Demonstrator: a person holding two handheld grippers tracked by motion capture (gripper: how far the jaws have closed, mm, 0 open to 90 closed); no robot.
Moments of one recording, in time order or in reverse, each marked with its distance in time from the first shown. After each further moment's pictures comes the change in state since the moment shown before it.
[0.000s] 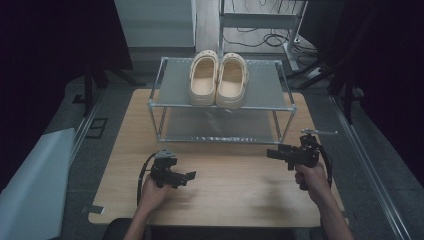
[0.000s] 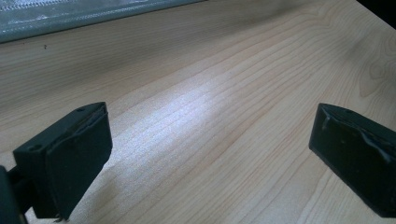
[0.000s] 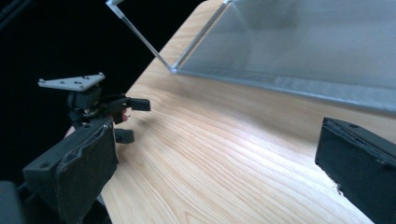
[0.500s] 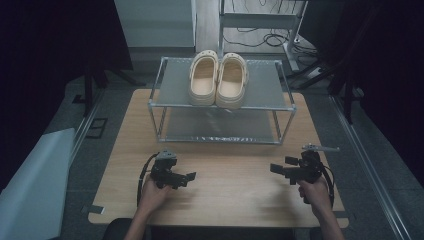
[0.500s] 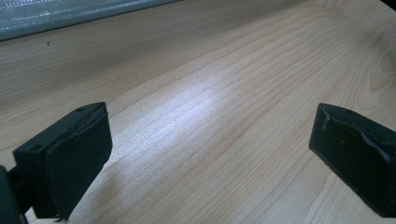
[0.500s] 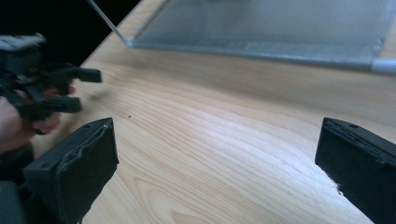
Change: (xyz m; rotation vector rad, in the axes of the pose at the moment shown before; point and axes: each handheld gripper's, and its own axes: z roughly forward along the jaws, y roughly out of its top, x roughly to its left) left arm -0.002 -0.002 0.002 0.014 0.024 0.018; right arm -0.014 -0.045 -0.006 0.027 -0.163 -0.054
